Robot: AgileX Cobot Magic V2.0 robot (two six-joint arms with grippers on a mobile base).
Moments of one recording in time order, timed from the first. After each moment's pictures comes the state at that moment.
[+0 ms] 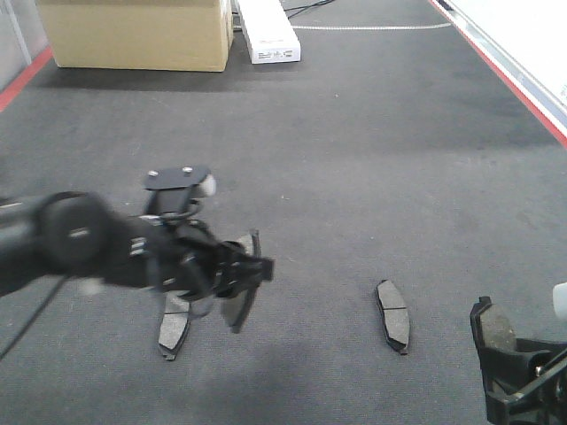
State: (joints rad) left arm -0.56 1.57 -1.06 -0.45 0.48 -0.02; right arm 0.32 0.71 -0.46 0.06 0.54 0.09
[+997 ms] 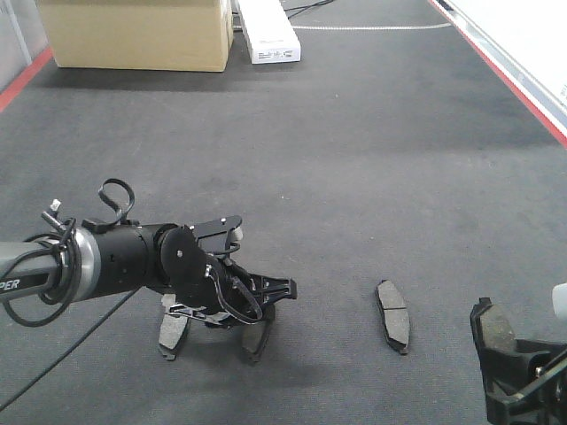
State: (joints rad) left arm -0.56 1.92 -1.16 -0.45 0.43 -0.19; right arm 0.32 0.71 -0.46 0.06 0.54 0.09
